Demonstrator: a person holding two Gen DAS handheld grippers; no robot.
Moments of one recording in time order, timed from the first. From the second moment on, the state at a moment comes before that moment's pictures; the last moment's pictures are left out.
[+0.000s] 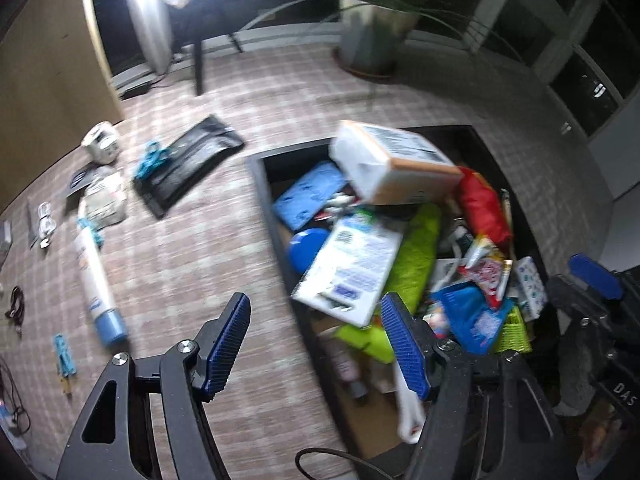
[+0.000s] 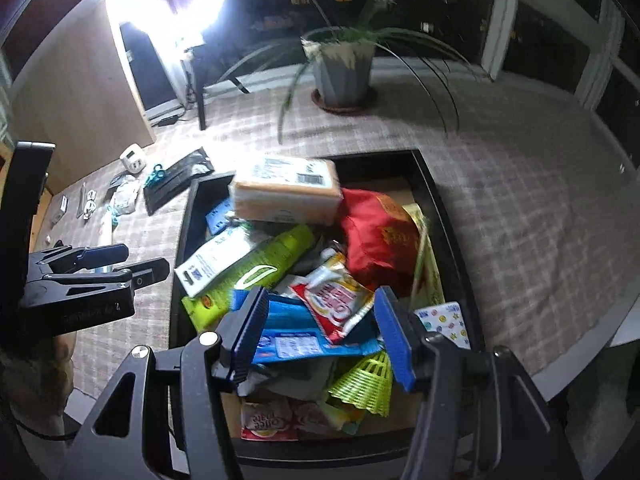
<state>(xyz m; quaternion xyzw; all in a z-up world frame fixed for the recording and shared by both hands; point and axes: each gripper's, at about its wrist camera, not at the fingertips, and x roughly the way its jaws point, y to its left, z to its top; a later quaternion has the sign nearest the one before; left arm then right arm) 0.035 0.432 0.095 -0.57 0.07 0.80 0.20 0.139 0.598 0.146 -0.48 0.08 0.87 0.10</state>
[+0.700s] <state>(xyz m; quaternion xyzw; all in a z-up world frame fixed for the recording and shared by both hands) 0.043 0.277 0.090 -0.57 0.01 0.81 0.11 0.104 0.455 0.165 -0.45 0.01 0.89 0.01</state>
